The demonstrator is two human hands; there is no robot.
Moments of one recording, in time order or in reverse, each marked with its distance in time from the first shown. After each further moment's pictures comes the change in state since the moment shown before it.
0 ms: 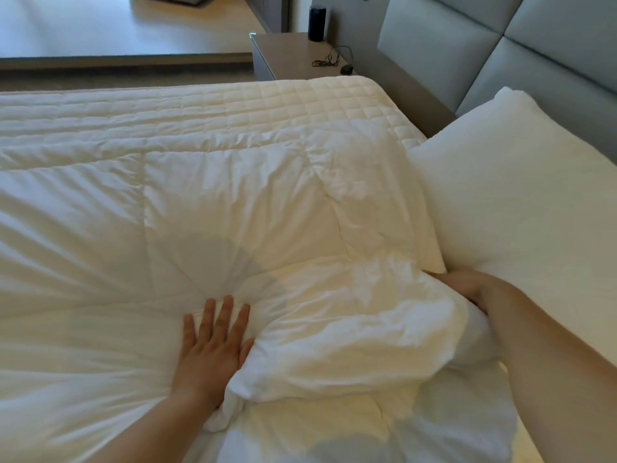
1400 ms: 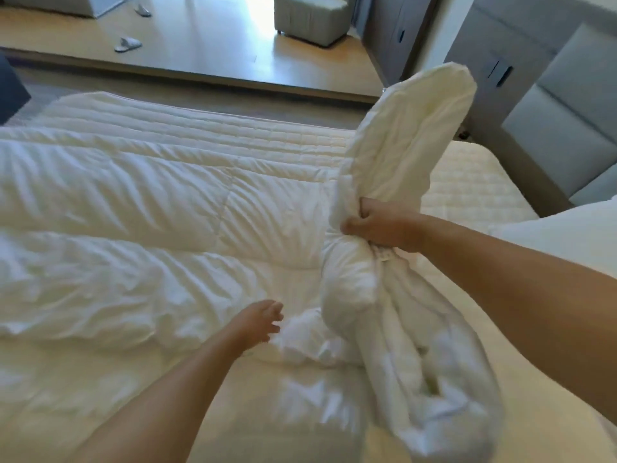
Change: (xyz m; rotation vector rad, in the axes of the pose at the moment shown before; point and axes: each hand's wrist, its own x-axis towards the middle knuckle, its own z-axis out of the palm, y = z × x) left_hand -0.201 -0.250 -0.165 -1.296 -0.269 -0.469; right_hand -0.383 -0.331 0.280 -0.421 -0.069 -0.845
